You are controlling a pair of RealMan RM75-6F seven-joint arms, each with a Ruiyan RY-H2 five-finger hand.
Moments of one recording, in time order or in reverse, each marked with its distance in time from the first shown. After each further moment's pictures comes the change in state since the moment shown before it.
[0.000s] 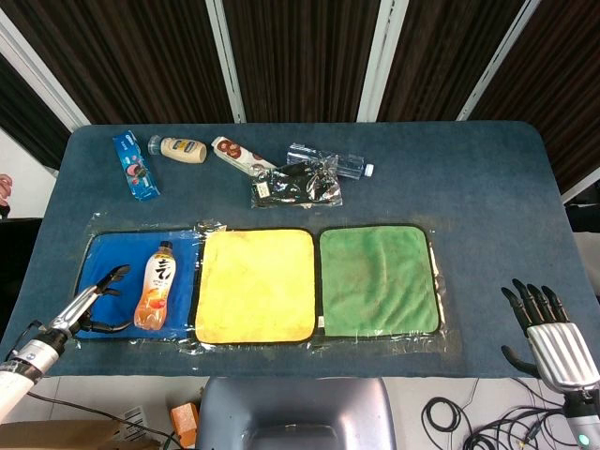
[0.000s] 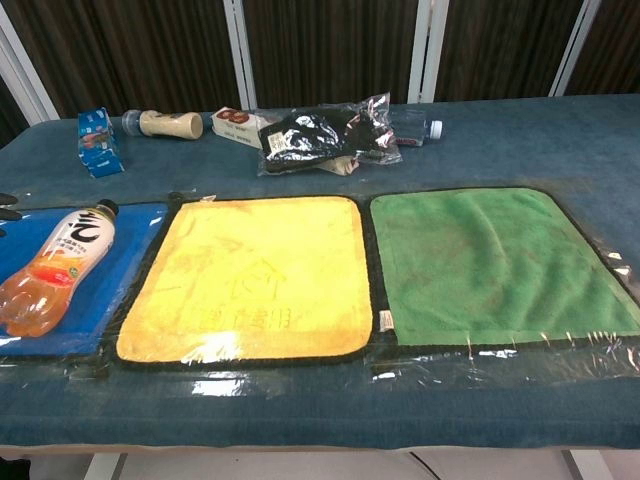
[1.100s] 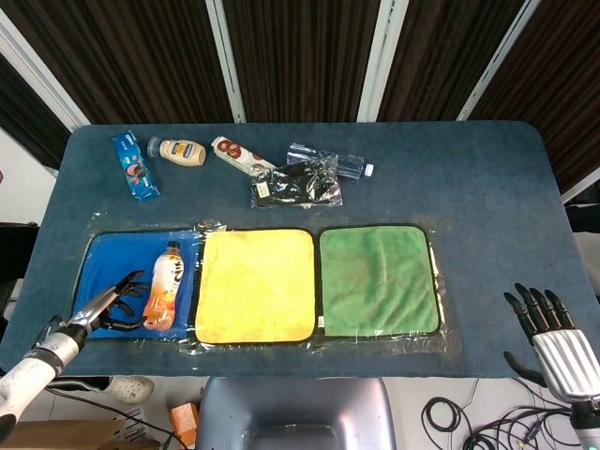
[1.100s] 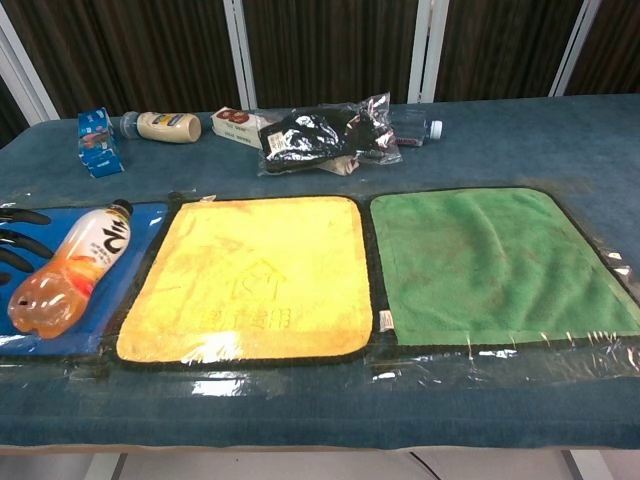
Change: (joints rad) left arm -0.087 0.098 -0.096 -0.266 -0.224 -0.313 0.216; right arm -0.026 0.015 -0.018 0.013 -0.067 0.064 0.045
